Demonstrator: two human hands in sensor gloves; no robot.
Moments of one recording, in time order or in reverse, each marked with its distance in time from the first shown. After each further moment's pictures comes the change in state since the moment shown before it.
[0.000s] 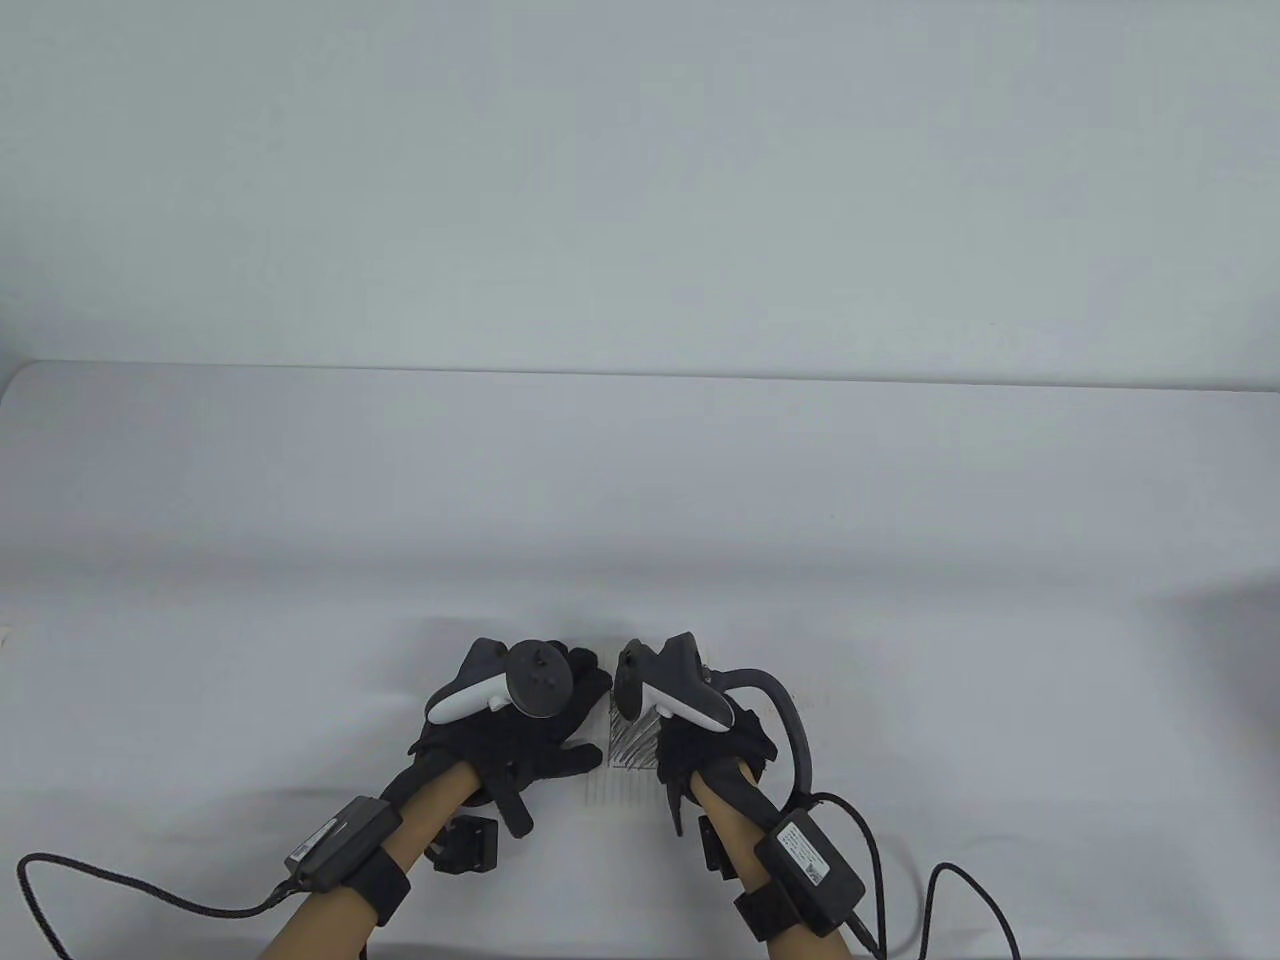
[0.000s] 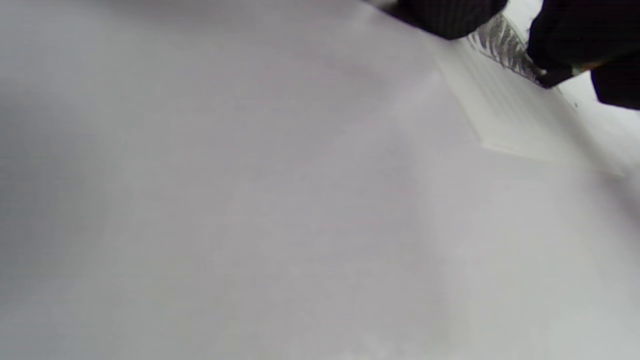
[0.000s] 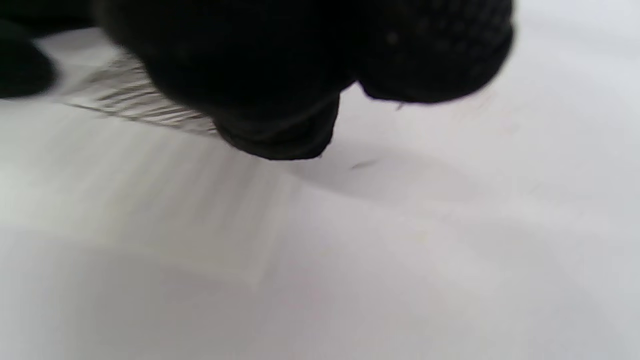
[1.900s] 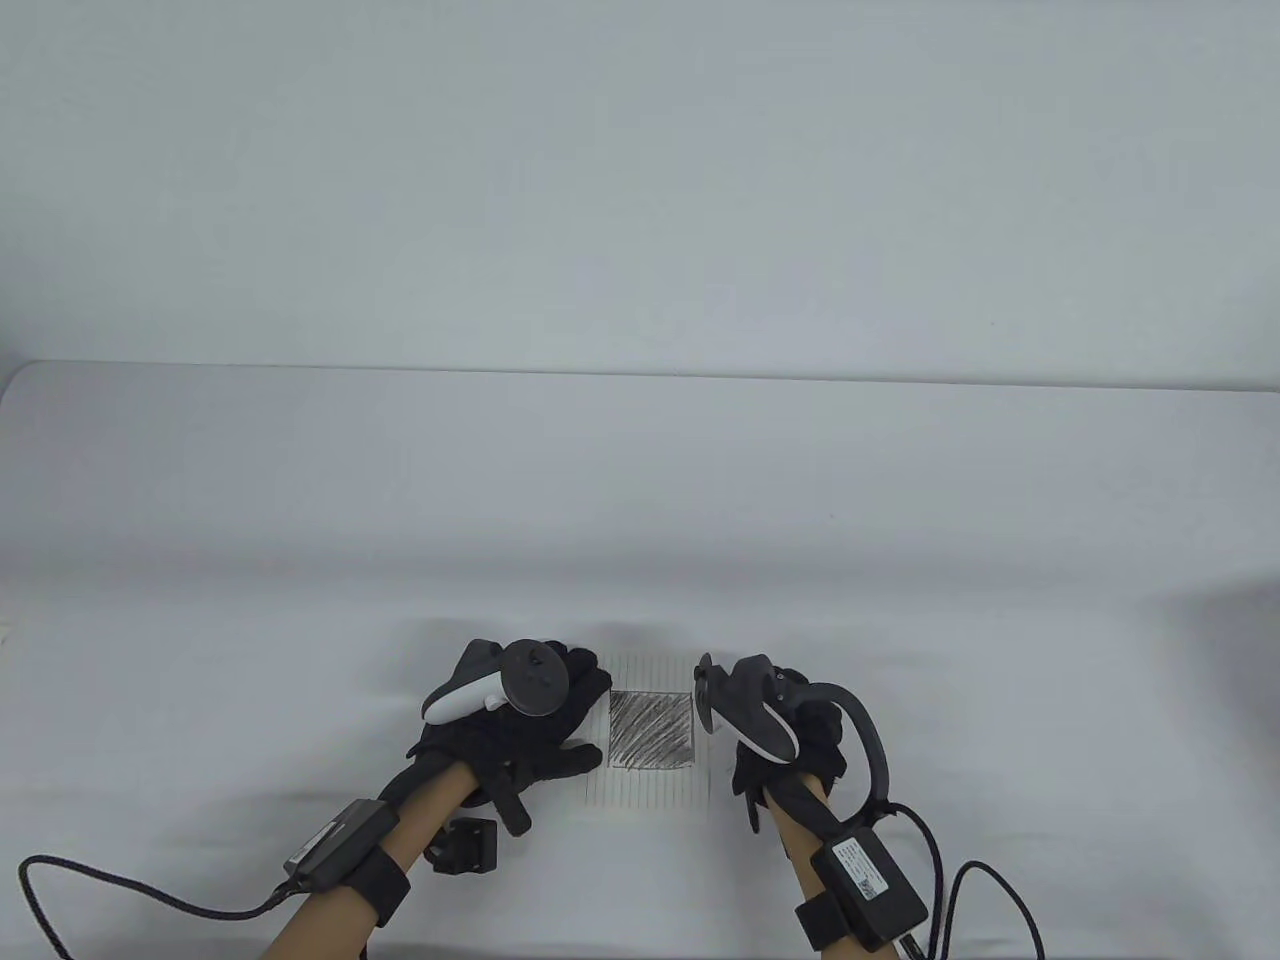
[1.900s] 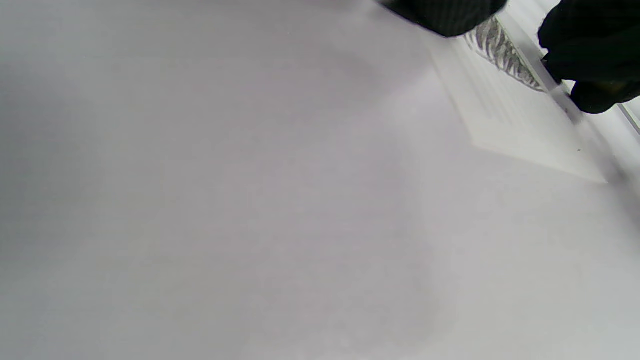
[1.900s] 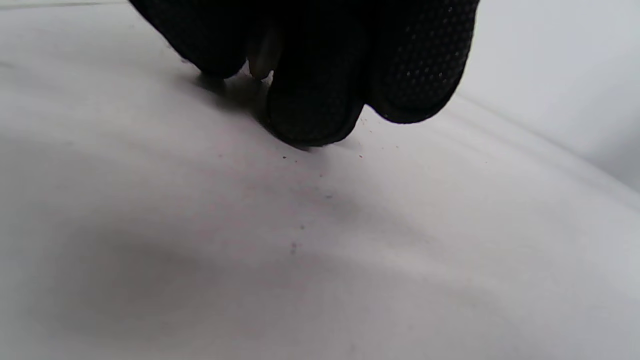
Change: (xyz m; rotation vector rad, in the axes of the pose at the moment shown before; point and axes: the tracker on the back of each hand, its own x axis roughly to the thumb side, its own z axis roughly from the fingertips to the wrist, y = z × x) left_hand -0.004 -0.001 0.001 -0.021 -0.015 0.050; right_hand -0.063 0.023 -0.019 -0.278 0.259 0.214
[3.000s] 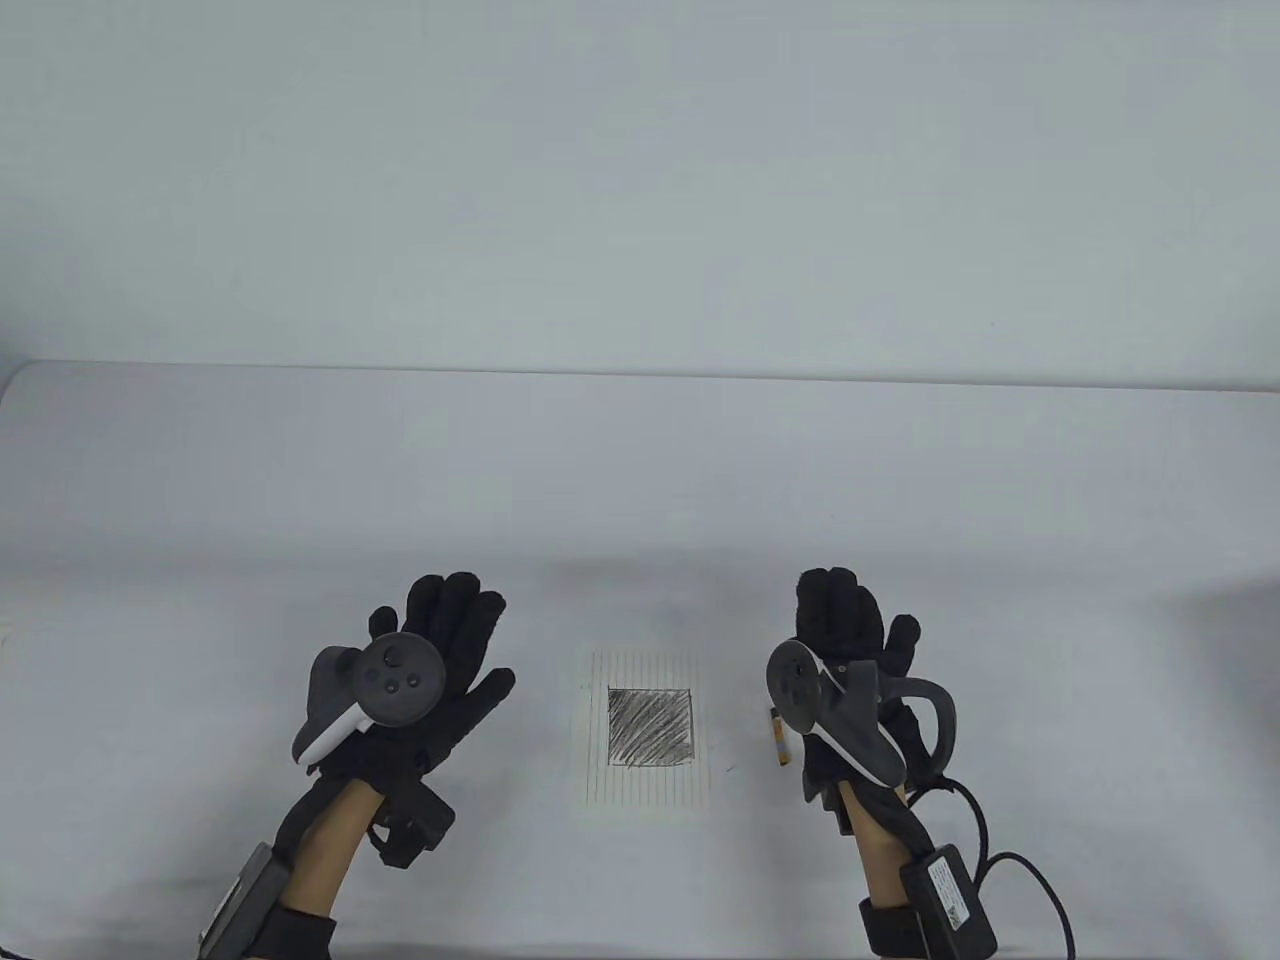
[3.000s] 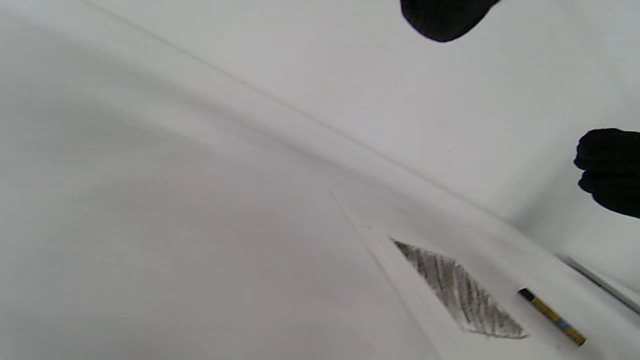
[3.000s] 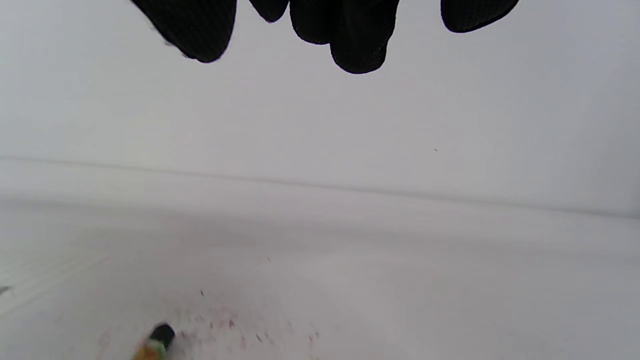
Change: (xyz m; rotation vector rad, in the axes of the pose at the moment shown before) left_hand -0.025 0.043 0.106 0.627 0.020 -0.042; right_hand -0.078 -0.031 0.025 -0.430 -0.034 -0.331
